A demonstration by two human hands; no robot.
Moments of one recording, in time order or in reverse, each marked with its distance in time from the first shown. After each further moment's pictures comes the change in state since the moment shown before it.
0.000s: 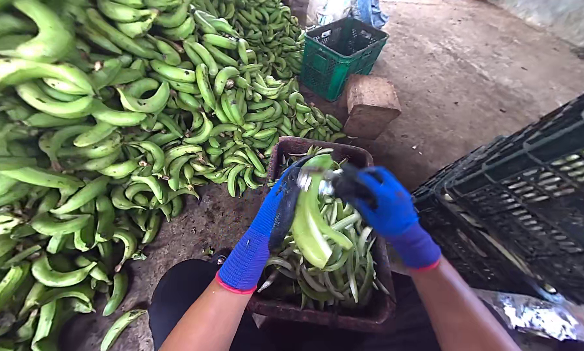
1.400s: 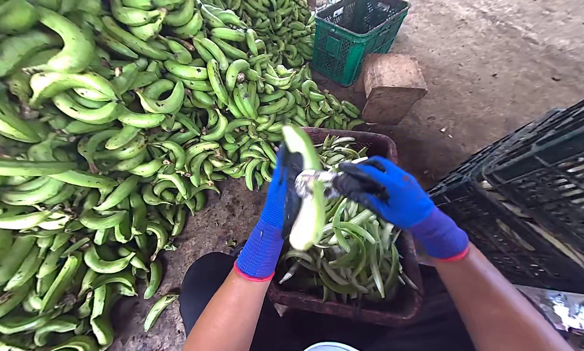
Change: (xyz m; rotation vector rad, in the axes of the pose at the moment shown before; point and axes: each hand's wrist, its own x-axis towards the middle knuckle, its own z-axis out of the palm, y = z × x) left_hand -0.012 0.000 -0.013 -0.037 0.145 0.119; right_hand 0.014 -0.006 0.010 0.183 -0.146 -0.145
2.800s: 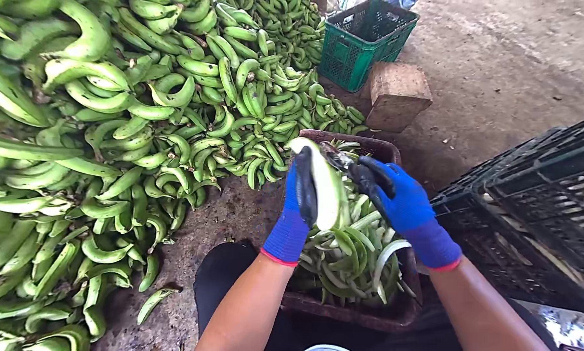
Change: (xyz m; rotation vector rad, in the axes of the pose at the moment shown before) left_hand 0.017 -0.022 0.023 -0.188 0.193 -0.088; right_hand -0.003 -0.015 0.010 -0.075 0.068 0.299
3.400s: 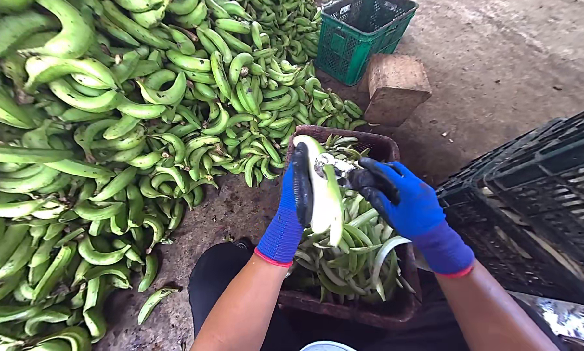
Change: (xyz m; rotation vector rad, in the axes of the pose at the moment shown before) left_hand -0.001 0.006 0.001 -0.035 0.002 -0.114; right_hand -0.007 0.008 -0.006 -0.046 0.026 -0.114
